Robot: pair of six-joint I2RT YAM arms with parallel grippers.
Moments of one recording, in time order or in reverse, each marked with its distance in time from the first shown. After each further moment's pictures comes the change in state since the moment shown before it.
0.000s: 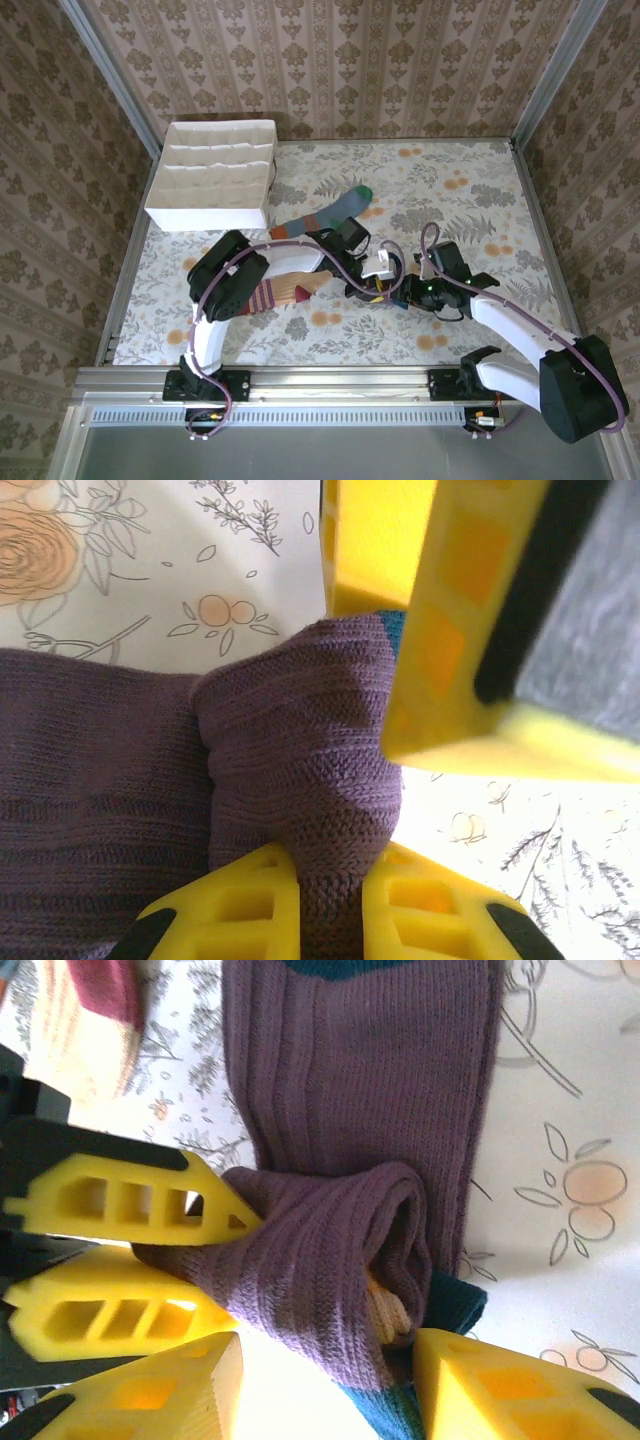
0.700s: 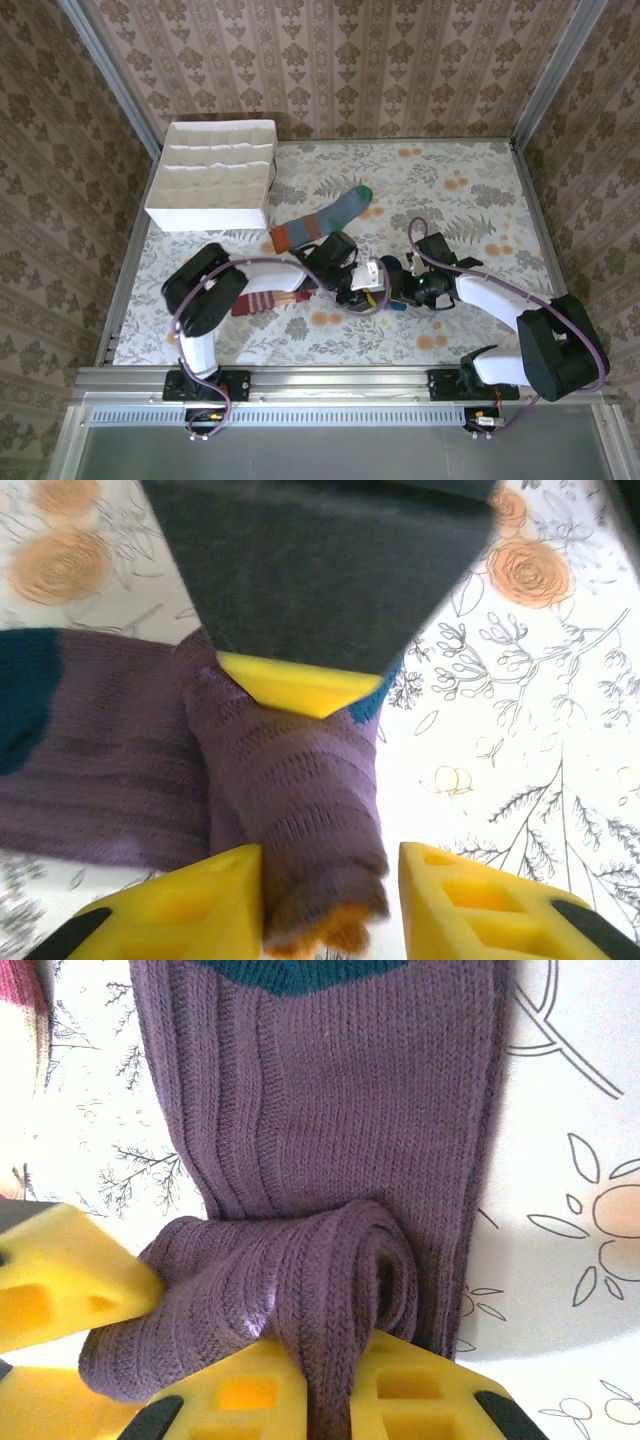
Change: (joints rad) left arm -0.049 -0.222 -0.318 0.301 -0.192 0.029; right arm 0.002 0.228 0.103 -0.029 -0.003 0.006
